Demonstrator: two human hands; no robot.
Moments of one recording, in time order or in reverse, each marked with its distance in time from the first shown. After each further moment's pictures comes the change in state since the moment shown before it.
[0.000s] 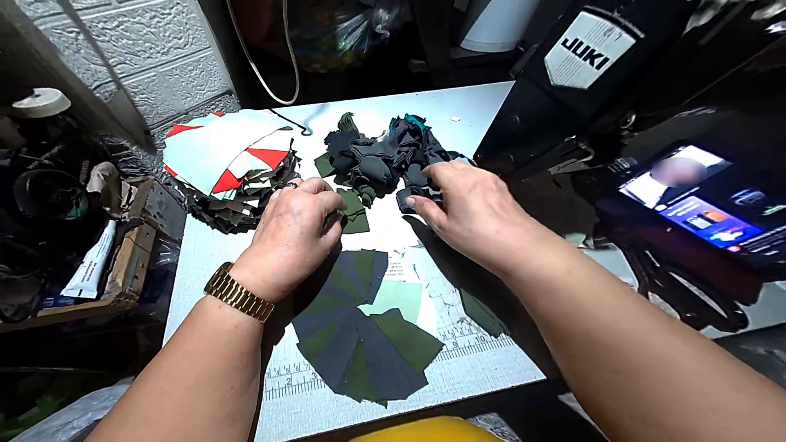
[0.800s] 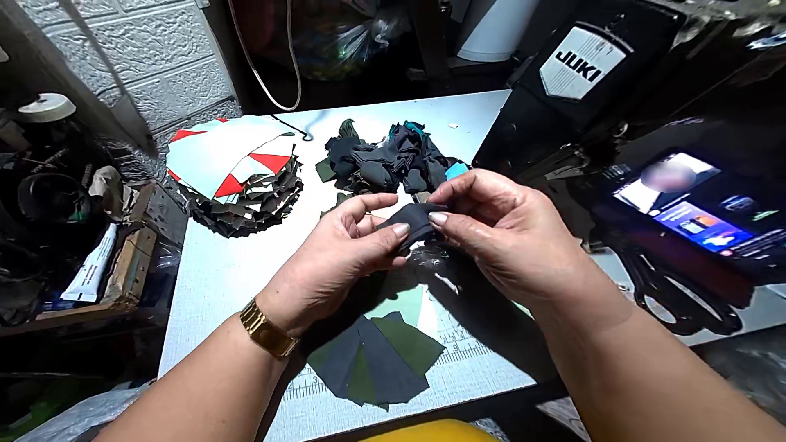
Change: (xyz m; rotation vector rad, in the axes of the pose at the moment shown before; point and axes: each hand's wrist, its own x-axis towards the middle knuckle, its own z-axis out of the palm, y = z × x) left_hand -0.004 0.072 -0.012 -1.462 -0.148 -0.550; right_hand -0.038 -0.027 -0.020 1.084 0.091 0.029
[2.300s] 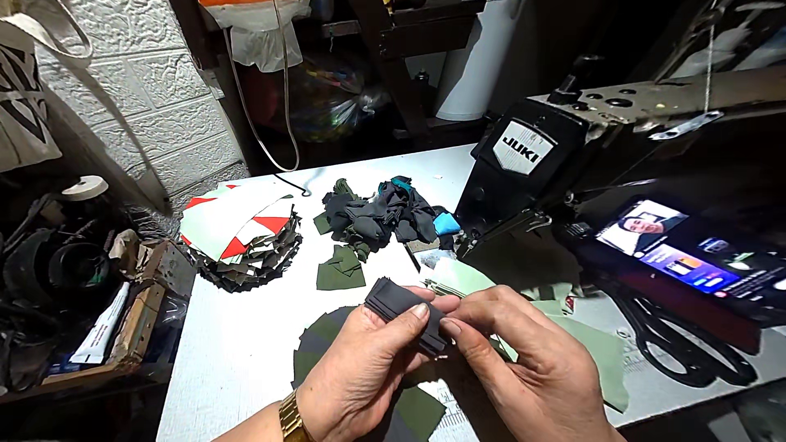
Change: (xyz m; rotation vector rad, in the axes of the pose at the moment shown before) left_hand -0.008 -0.025 0.036 -0.525 -0.035 -0.165; right_hand -0.062 0.012 0.011 -0.487 0.281 -0.329
